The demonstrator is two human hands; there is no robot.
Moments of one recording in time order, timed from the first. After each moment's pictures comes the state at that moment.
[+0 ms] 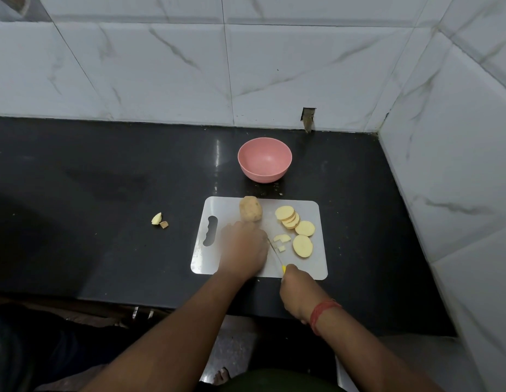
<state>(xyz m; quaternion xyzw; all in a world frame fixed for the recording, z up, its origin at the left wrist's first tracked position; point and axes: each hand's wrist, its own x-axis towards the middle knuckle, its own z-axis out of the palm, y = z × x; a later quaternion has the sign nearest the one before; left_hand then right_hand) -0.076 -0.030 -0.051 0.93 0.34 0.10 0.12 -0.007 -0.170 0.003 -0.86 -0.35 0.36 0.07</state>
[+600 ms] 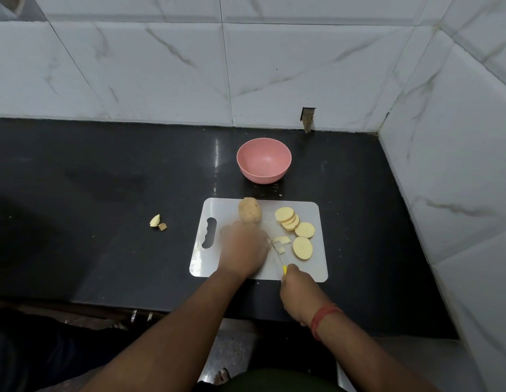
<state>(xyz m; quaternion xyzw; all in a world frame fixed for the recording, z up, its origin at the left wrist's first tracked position) -0.071 -0.024 -0.044 0.92 0.35 0.09 0.15 -0.006 -0.168 0.008 -0.87 -0.34 0.36 0.09</state>
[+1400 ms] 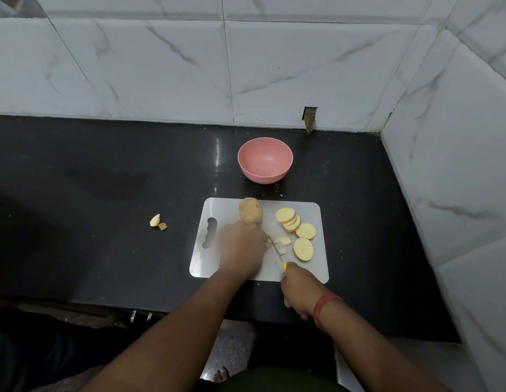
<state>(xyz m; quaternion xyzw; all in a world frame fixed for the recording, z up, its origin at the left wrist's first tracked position) -0.068 -0.021 -0.046 0.92 0.35 0.09 0.15 0.007 -0.158 0.002 -0.85 -0.34 0.40 0.08</state>
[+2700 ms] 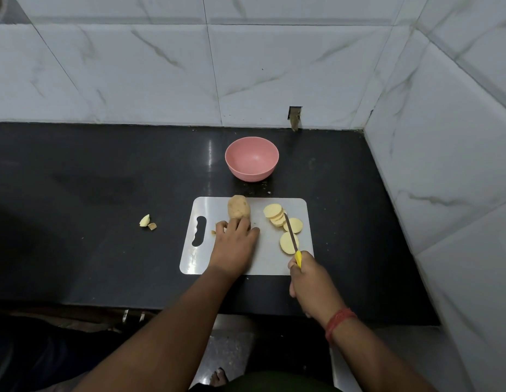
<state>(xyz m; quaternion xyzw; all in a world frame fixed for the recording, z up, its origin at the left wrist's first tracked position) -0.071 -0.028 -0.055 0.96 0.26 0.07 -0.07 0.014 -0.206 0.016 -0.85 -0.26 0.33 0.31</state>
